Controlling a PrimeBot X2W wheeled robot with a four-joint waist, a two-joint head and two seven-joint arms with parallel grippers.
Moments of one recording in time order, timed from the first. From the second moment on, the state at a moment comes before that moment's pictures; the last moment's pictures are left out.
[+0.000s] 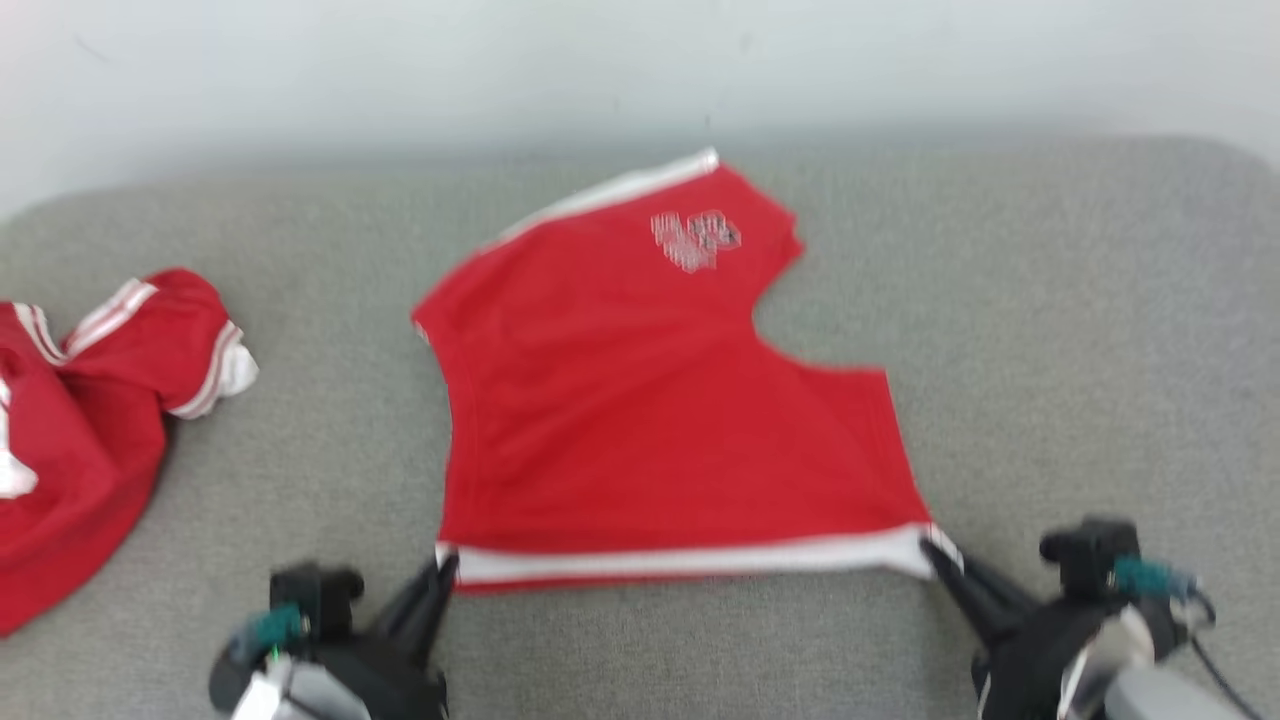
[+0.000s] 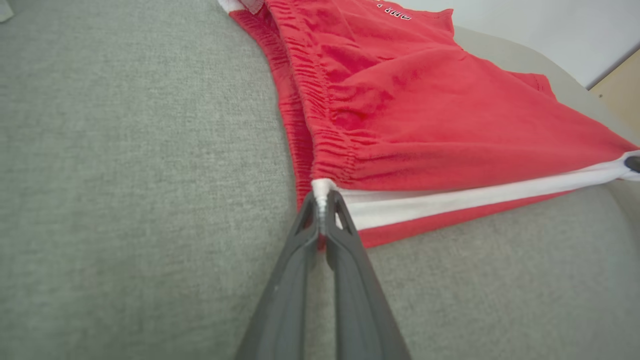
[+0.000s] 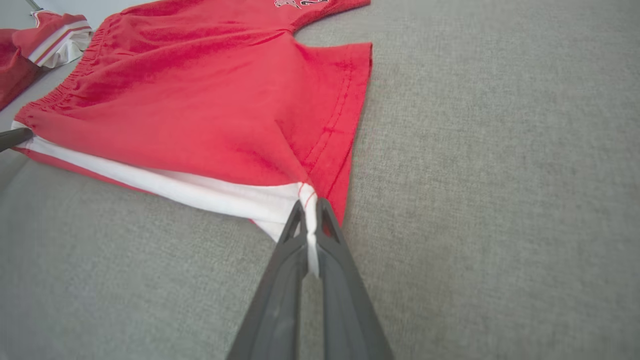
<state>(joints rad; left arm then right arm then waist) -0.41 0.25 -0.70 0.69 -0.64 -0.13 -0.22 -0.31 -0.44 0.63 0.47 0.77 0.13 -0.16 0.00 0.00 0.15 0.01</state>
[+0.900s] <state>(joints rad) -0.19 0.25 -0.73 0.67 -0.66 -0.11 -0.20 -0.09 -0.45 0.69 0.45 0.81 0.07 -0.08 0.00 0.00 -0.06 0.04</state>
